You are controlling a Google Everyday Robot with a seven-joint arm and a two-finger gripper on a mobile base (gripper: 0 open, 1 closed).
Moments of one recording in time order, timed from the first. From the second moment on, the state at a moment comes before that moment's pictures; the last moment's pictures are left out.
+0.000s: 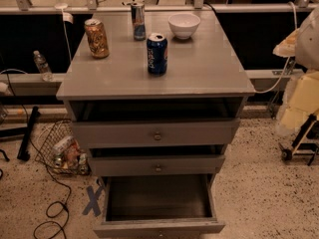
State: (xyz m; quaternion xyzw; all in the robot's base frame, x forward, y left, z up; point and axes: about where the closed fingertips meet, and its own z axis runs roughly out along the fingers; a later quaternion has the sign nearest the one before) arm 0.438 -0.217 0.977 -0.60 0.78 -0.03 0.16
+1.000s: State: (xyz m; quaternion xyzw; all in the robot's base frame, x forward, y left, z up) arm 0.437 -0.200 0.878 -0.57 0.81 0.00 0.12
